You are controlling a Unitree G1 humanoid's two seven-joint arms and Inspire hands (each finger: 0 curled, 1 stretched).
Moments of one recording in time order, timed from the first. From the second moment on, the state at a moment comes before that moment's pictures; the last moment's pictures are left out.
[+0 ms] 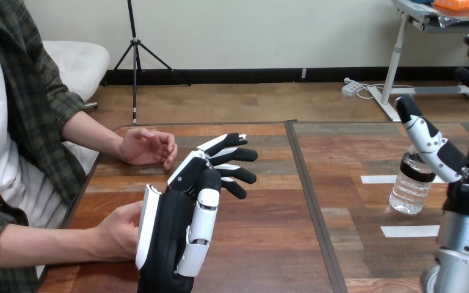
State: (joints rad) left arm 0.22 -0.05 -0.21 0.18 0.20 -0.94 0.10; right arm -0.16 -0.12 -0.27 0.37 -0.26 -0.85 -0.35
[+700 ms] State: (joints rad) left arm 0.22 -0.05 -0.21 0.18 0.19 -0.94 0.10; right arm -0.20 -0.19 -0.27 0.42 -0.28 -0.70 -0.41
